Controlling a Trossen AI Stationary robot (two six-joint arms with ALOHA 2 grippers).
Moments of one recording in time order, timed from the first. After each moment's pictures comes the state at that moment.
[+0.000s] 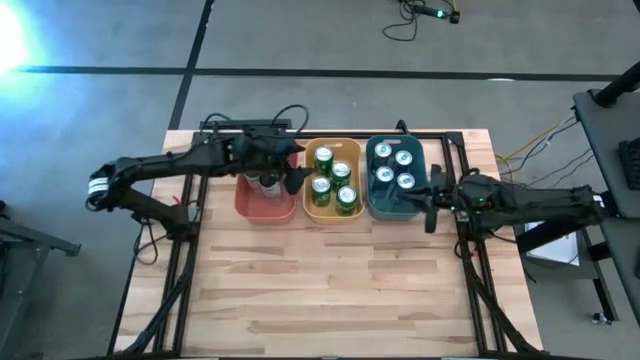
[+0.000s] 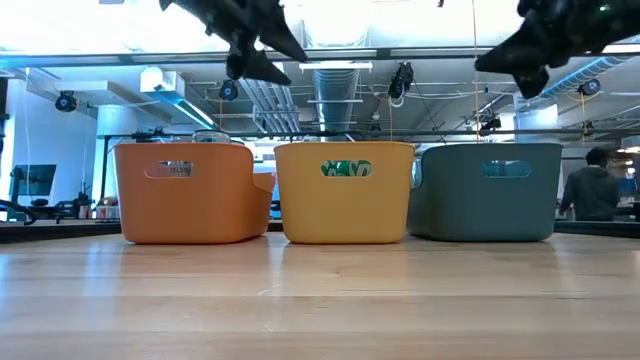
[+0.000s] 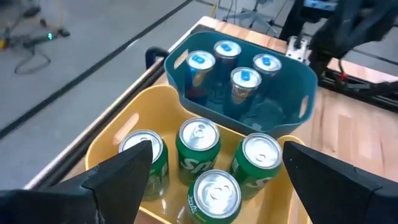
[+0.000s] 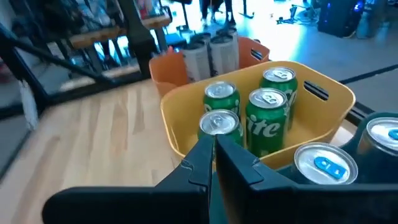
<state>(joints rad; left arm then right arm) 0.27 1.32 1.15 -0.32 -0.10 -0.16 -0.02 0.52 0.44 -0.19 0.17 0.22</state>
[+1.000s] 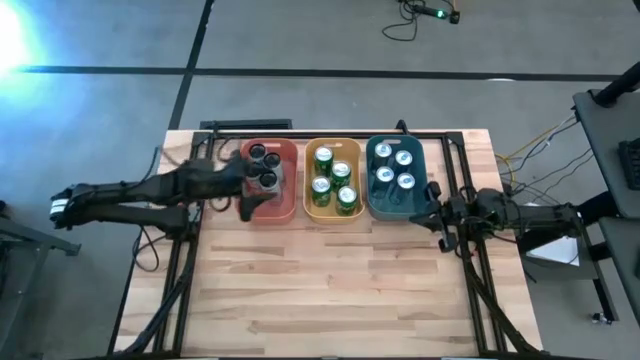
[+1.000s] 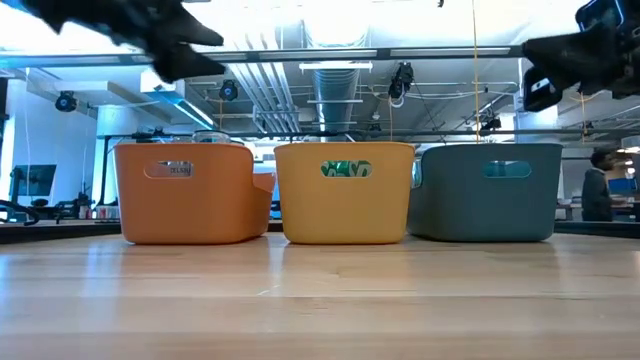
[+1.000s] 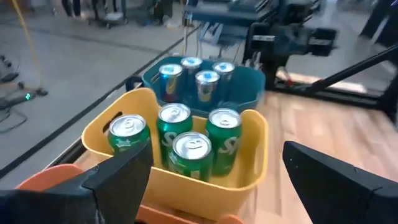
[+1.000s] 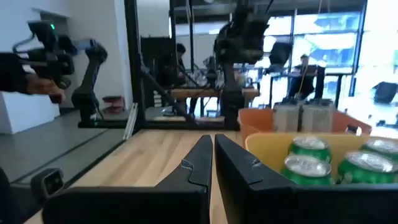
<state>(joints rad) 0.17 0.79 0.62 -0.09 -0.09 -0.09 -0.01 0.02 0.01 0.15 -0.20 0.05</state>
